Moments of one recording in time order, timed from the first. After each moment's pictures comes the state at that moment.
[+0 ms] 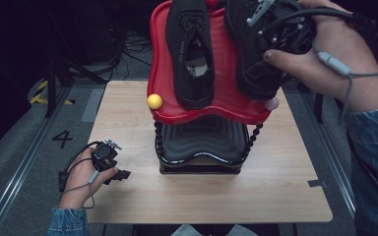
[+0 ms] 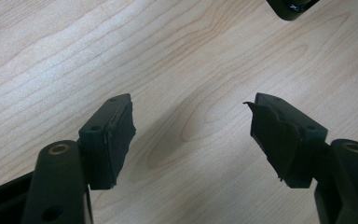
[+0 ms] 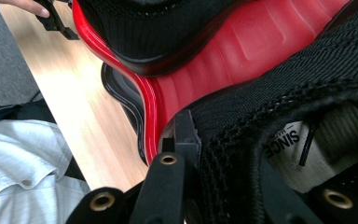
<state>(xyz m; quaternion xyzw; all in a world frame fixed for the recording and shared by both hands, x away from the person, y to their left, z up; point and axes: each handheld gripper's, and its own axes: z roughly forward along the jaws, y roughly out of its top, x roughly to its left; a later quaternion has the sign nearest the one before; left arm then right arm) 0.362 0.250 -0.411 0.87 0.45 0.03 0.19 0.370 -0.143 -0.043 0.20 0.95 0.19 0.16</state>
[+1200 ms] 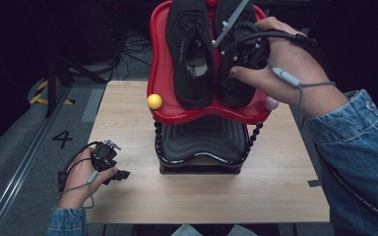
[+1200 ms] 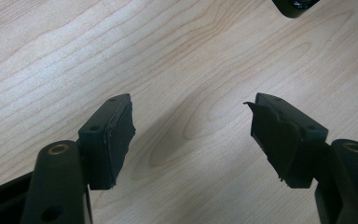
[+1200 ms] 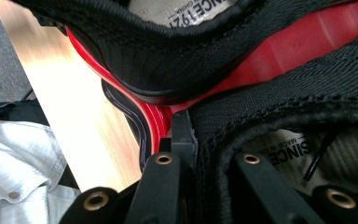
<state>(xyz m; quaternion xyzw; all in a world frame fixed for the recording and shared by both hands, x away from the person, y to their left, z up) 0.362 0.252 -0.413 0.87 0.45 0.02 0.19 0.386 -0.106 -0.080 0.18 0.95 0.18 0.16</state>
